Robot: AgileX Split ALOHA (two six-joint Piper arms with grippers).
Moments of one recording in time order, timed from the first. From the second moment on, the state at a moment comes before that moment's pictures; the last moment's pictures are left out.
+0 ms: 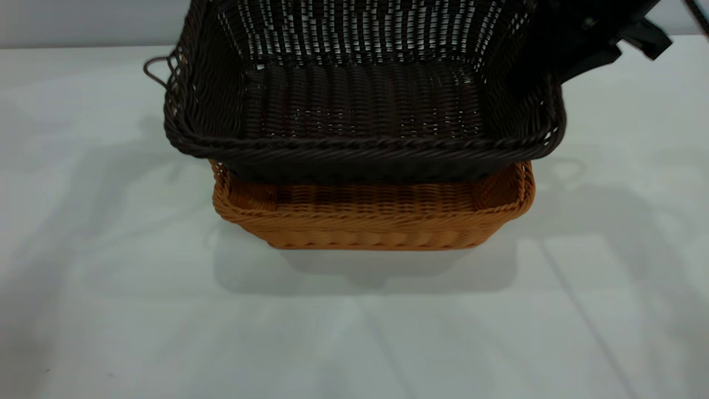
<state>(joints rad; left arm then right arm) -0.13 2.09 -1.76 -0.41 0.80 0.62 0.15 2.00 -1.23 0.75 0.88 -0.44</state>
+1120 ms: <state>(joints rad) -0.13 2.09 -1.76 -0.41 0.80 0.64 0.15 2.10 -1.24 0.80 0.82 -0.48</state>
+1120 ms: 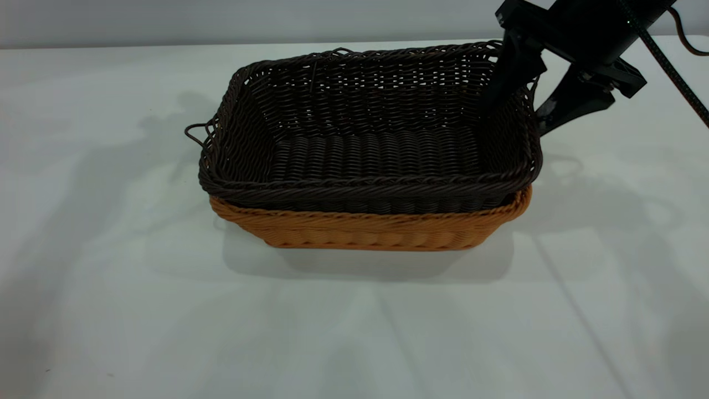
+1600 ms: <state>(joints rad) -0.13 1.86 -1.76 -0.36 0.78 0.61 0.08 1.78 -1.27 0.60 0.76 -0.47</state>
